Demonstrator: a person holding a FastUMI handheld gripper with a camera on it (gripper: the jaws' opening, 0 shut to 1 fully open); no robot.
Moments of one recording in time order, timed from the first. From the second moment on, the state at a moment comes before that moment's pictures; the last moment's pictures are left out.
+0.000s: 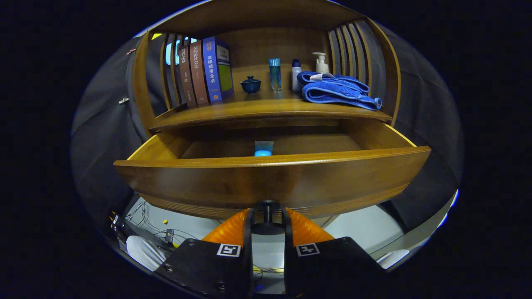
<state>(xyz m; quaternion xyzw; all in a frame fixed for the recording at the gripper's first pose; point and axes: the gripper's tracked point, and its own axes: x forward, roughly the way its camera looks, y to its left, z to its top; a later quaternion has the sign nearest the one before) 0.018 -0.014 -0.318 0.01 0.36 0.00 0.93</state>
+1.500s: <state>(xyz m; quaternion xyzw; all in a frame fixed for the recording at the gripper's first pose) 0.003 0.015 -0.200 0.04 0.35 0.02 0.94</state>
